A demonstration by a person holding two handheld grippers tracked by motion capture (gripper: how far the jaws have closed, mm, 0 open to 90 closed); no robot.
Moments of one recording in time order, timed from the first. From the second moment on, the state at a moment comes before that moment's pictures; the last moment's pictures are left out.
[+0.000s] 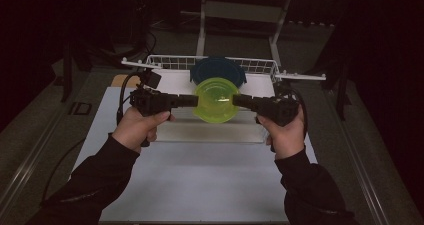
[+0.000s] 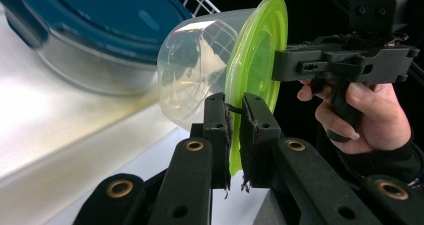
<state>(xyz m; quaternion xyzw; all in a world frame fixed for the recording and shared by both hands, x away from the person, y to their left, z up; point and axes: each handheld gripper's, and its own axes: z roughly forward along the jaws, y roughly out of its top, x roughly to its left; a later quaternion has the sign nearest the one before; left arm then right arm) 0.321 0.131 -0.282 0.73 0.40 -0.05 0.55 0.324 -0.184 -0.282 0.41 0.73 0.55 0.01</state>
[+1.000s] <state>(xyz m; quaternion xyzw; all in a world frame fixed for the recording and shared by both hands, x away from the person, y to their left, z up) 0.383 0.115 -0.259 0.71 0.44 -0.04 0.55 0.391 -0.188 -0.255 0.45 0.71 0.54 0.03</state>
